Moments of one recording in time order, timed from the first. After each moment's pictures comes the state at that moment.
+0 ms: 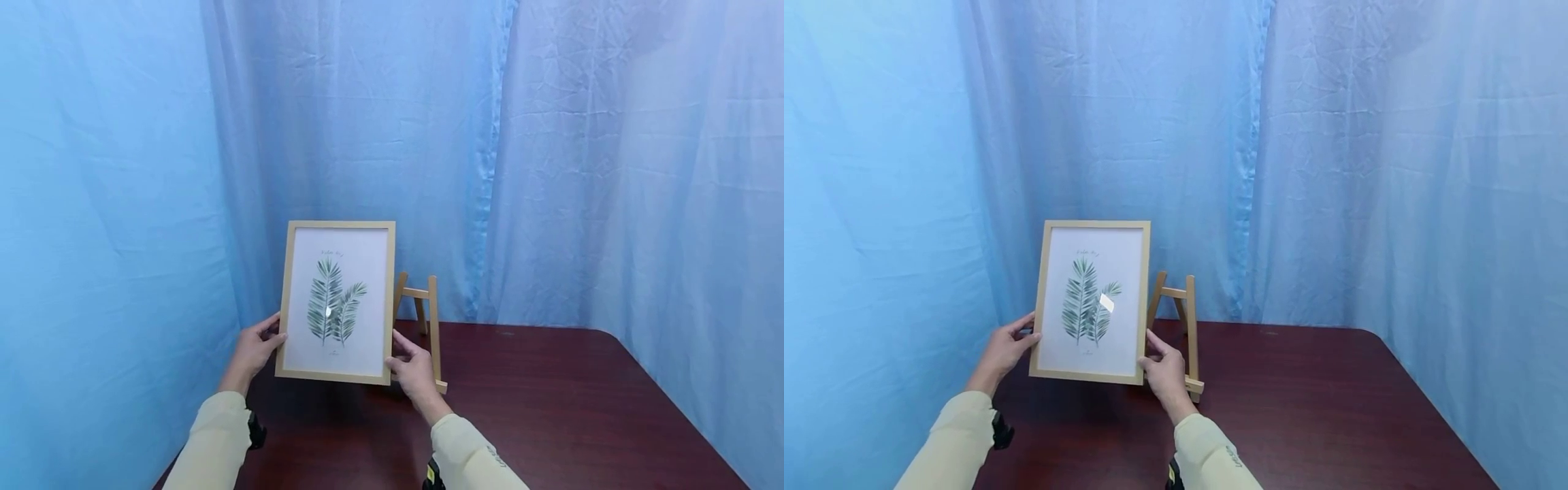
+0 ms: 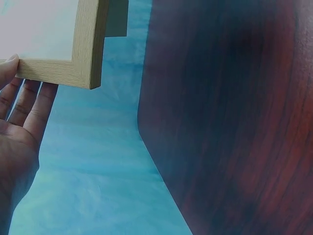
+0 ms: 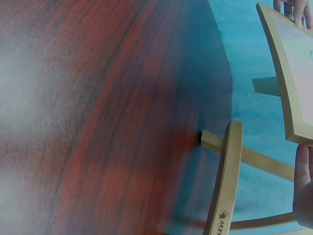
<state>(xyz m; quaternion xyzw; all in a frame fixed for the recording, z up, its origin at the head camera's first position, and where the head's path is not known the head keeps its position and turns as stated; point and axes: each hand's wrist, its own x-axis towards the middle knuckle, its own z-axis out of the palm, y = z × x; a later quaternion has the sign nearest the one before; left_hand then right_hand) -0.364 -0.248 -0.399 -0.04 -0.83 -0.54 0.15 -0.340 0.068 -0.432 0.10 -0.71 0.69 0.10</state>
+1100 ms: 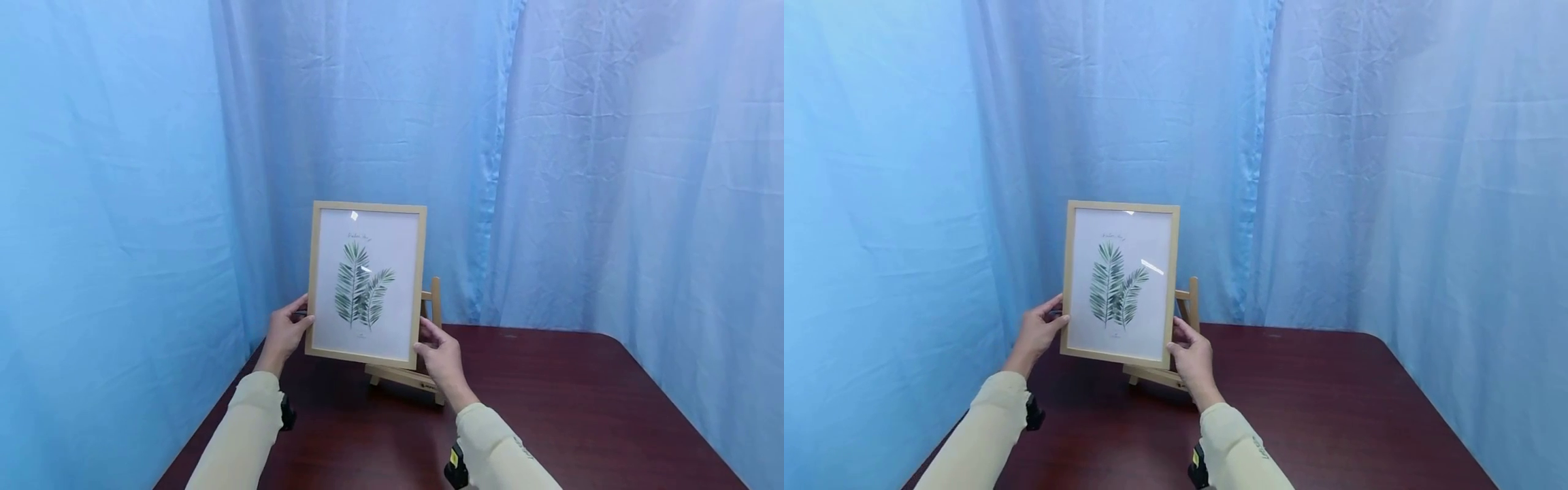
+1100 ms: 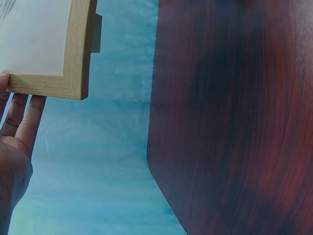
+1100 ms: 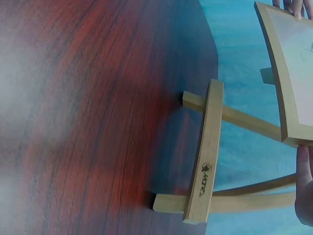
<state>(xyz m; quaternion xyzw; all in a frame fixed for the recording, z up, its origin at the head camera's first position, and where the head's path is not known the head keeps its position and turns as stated) -0.394 -0.203 -0.389 -0.08 -0.79 -0.56 0.24 -0.352 0.102 -0.415 0.09 -0.72 0.66 0.19</state>
